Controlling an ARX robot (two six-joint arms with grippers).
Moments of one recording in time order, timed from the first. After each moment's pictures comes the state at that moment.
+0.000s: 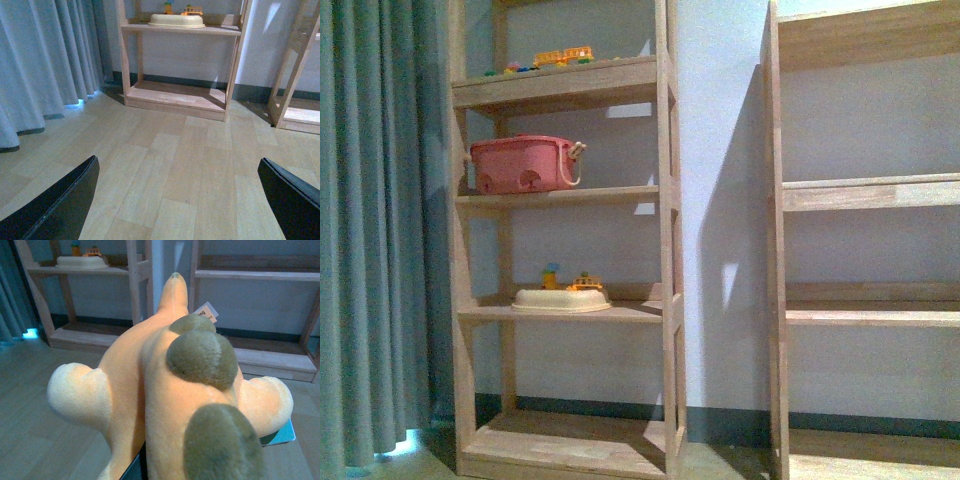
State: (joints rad) left arm 0.00 0.00 0.01 0.00 -0.01 -0.01; right arm 0.00 0.01 0.01 0.00 -0.01 0.01
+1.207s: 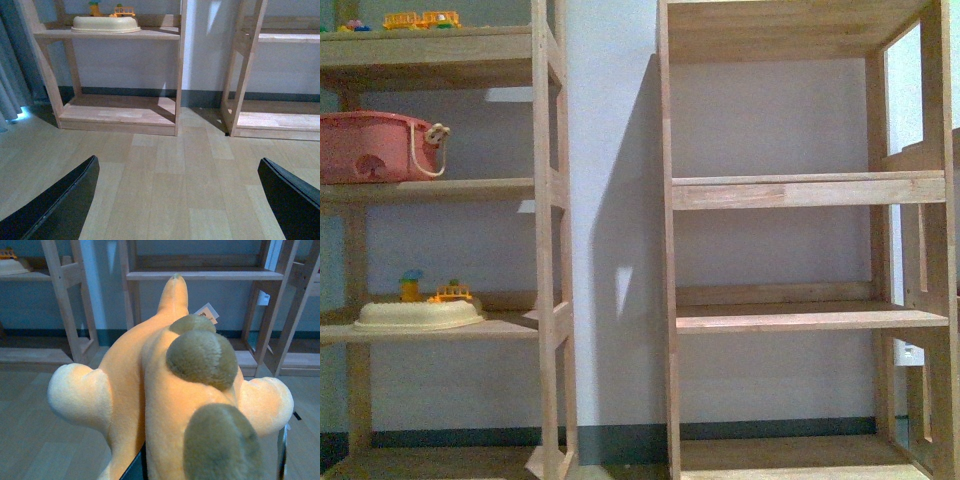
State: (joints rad) left arm 0.00 0.00 0.01 0.00 0.00 0.00; right arm 0.00 0.00 0.01 0.00 0.00 0.01
